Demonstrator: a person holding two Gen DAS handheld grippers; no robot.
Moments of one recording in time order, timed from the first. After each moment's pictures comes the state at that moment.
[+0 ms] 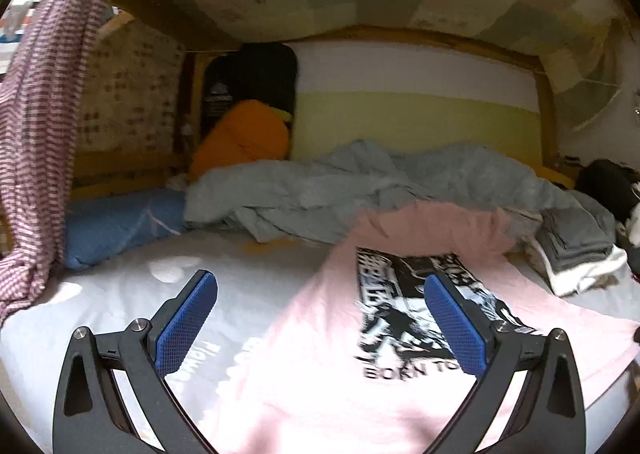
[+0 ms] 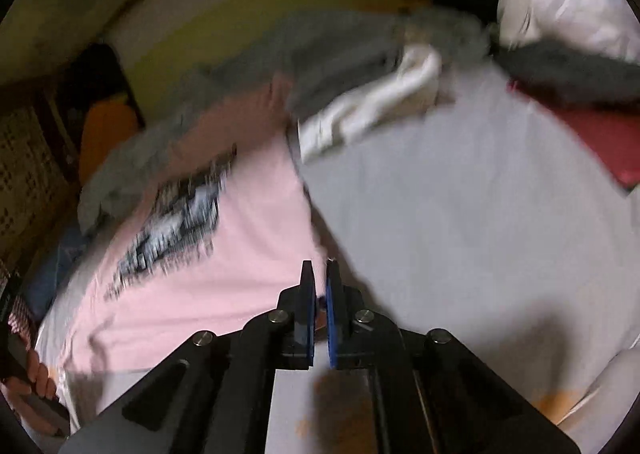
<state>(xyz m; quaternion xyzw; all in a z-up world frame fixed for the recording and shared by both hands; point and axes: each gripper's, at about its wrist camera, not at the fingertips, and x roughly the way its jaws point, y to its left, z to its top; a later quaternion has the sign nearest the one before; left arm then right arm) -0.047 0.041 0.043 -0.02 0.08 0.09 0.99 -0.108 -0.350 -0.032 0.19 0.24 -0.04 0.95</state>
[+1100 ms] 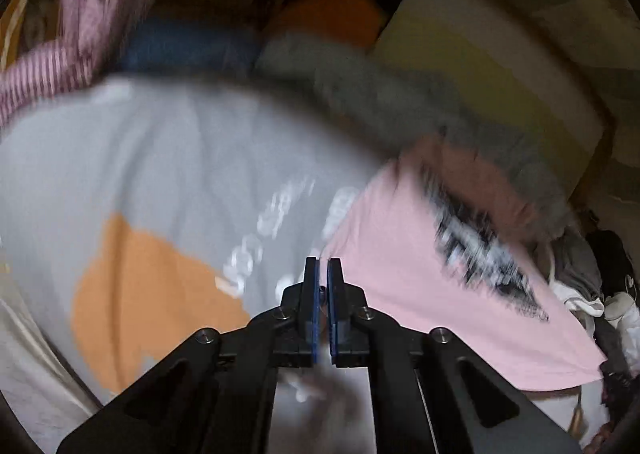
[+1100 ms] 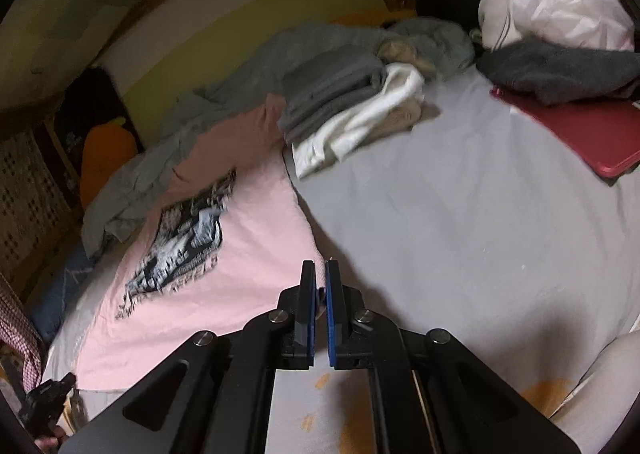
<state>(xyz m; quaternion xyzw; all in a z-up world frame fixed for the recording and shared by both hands) -0.100 0.134 -0.023 -0.23 0.23 0.11 0.94 -0.124 -0.355 -0.025 0.23 0.22 -0.04 0.95</state>
